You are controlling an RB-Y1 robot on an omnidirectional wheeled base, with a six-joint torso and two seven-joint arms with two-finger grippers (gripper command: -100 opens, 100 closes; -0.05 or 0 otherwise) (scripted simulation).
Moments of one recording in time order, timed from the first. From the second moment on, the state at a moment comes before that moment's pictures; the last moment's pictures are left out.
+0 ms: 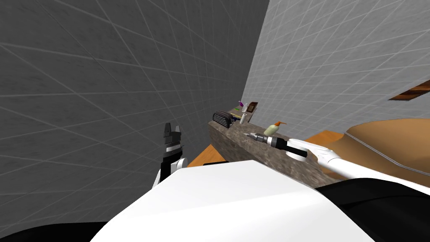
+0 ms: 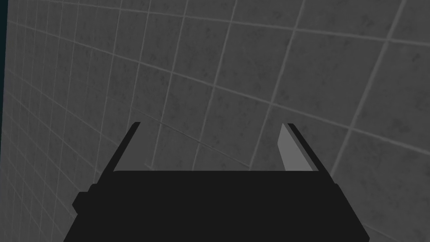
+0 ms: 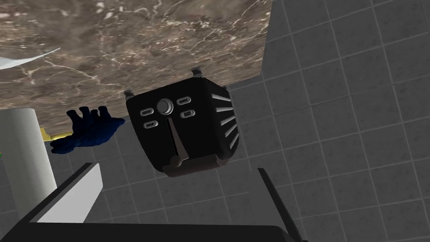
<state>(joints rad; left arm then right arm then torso) 0.51 -0.03 0.02 -2.24 0.04 -0.49 -0.08 0.44 -1.31 0.11 -1.57 0.22 -0.64 0.00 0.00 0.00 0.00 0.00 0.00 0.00</state>
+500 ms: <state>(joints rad) 0.51 -0.03 0.02 -2.24 0.04 -0.49 -0.08 0.48 -1.44 0.18 -1.49 0.28 -0.63 0.02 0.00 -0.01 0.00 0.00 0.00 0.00</state>
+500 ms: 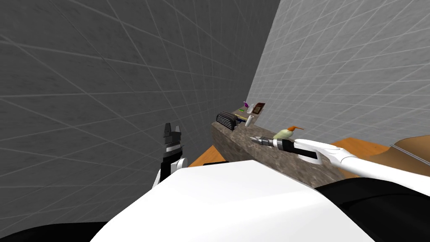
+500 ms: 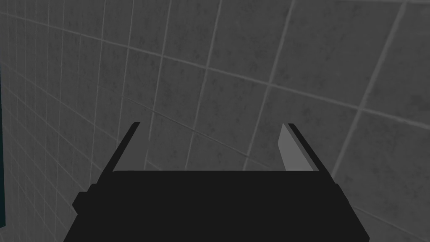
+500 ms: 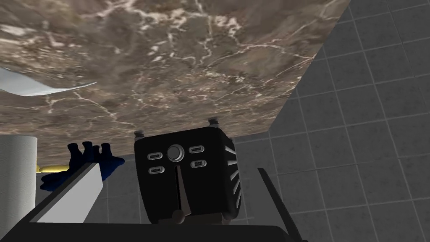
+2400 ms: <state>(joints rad) 0.51 -0.03 0.02 -2.24 0.04 -0.49 -0.08 0.53 -1.67 0.50 -1.19 0.51 -0.64 0.08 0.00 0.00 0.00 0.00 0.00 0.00</state>
